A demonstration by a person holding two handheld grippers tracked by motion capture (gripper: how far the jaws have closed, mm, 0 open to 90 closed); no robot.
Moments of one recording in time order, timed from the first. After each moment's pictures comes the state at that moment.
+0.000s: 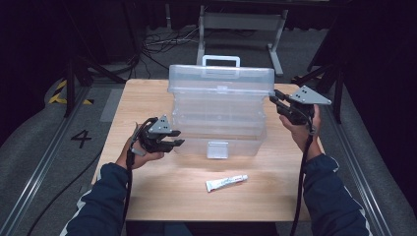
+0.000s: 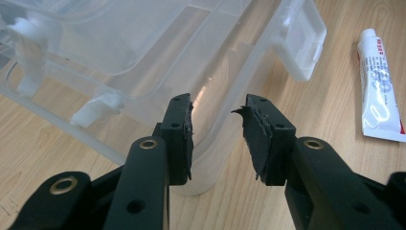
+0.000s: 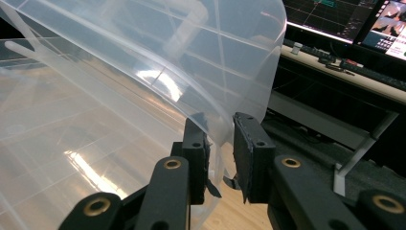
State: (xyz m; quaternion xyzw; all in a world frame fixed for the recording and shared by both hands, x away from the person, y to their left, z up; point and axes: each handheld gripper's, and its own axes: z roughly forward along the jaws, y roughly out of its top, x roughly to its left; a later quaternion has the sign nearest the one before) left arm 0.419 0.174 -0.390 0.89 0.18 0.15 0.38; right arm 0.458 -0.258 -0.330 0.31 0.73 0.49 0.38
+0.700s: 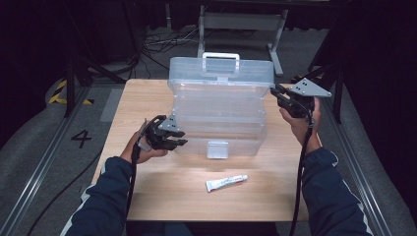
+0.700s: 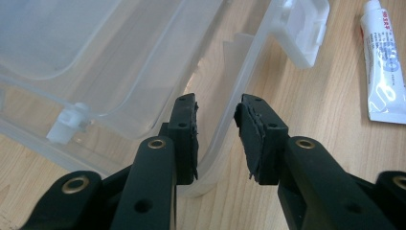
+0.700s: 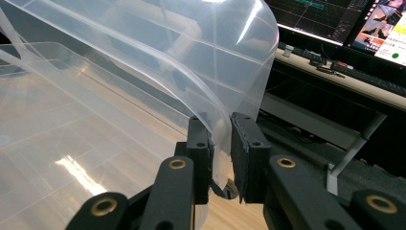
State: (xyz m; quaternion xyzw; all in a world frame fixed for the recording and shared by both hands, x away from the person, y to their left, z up) left arm 0.433 0.159 -0.390 0.92 0.15 0.13 0.34; right arm 0.470 -0.256 -0.318 0.32 0.72 0.49 0.39
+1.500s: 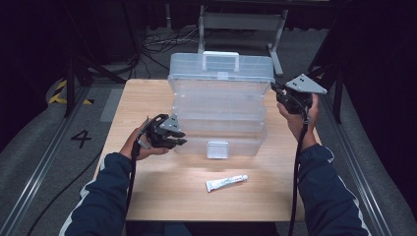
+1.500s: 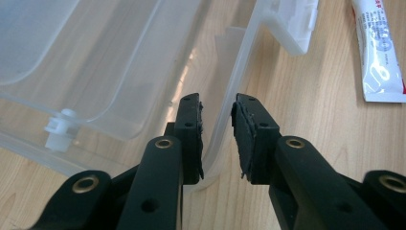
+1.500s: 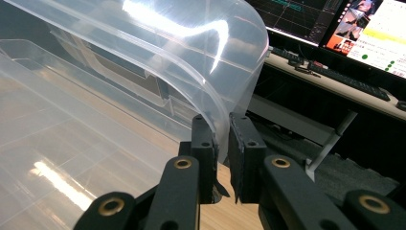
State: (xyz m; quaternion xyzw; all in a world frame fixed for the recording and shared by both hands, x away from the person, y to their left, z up) left arm 0.439 0.158 -0.384 0.94 0.12 0.12 0.31; right arm 0.476 -0.247 -0.311 0.33 0.71 0.46 0.42
